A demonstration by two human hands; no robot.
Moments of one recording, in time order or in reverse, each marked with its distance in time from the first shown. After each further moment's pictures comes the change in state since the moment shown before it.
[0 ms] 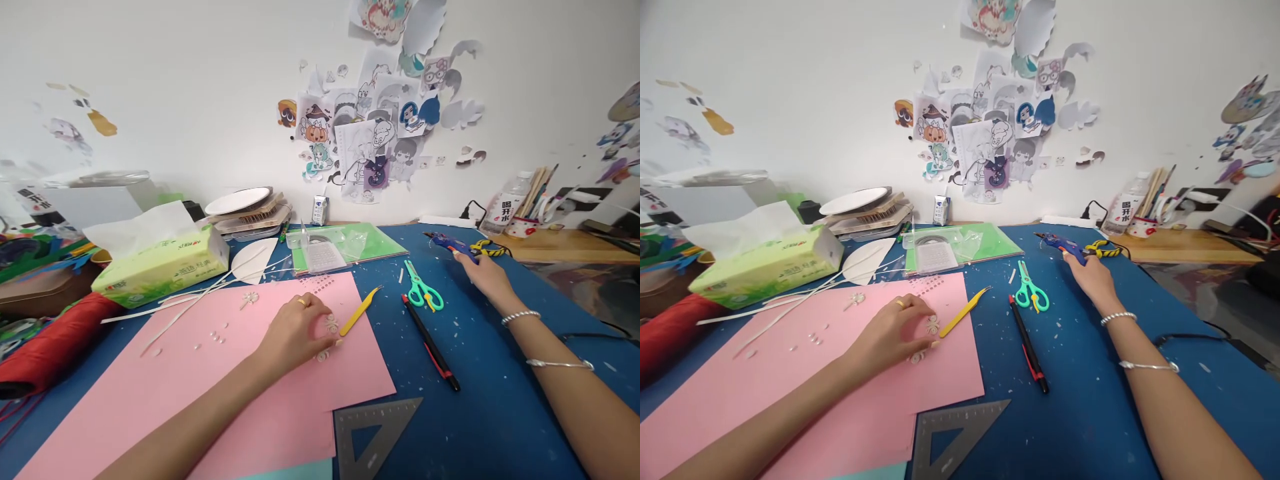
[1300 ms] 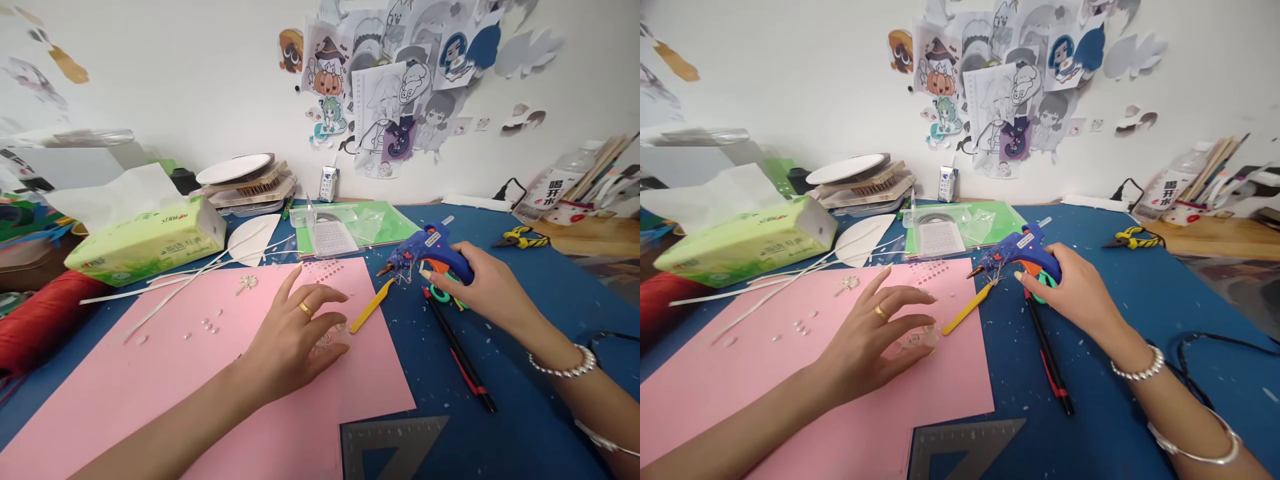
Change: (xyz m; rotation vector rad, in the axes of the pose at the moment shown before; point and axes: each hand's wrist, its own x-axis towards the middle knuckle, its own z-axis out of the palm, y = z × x) left_hand -0.011 0.009 -0.017 0.009 0.123 0.288; right_hand -0.092 -0.061 -0.014 0.035 -0.042 -0.703
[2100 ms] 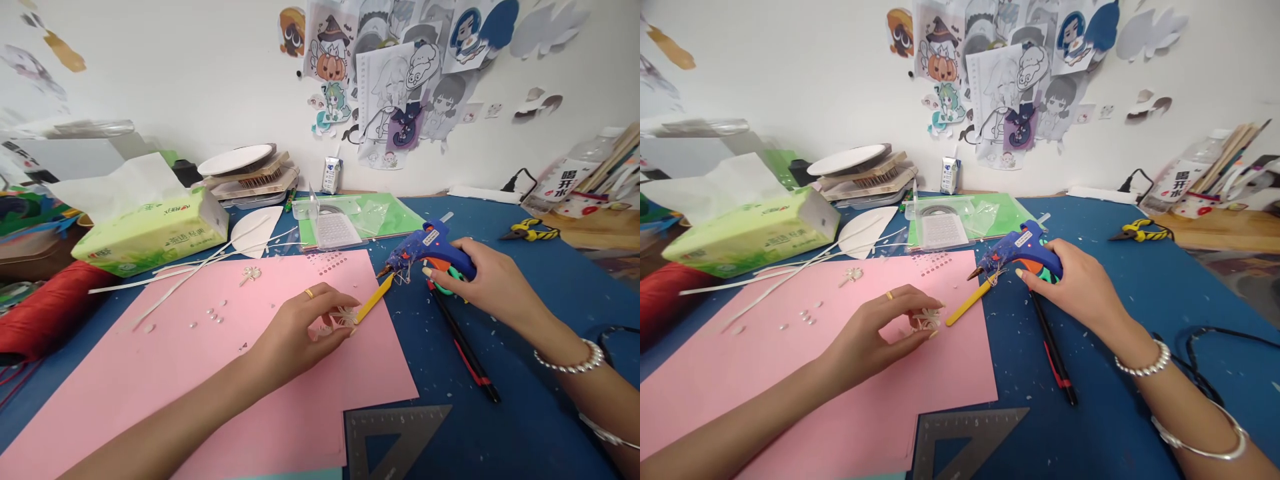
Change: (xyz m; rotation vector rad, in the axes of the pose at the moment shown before) left_hand 0.001 0.005 0.002 -0.457 -0.075 -0.216; right_hand -0.002 0.002 0.004 -0.077 0.009 -0.069
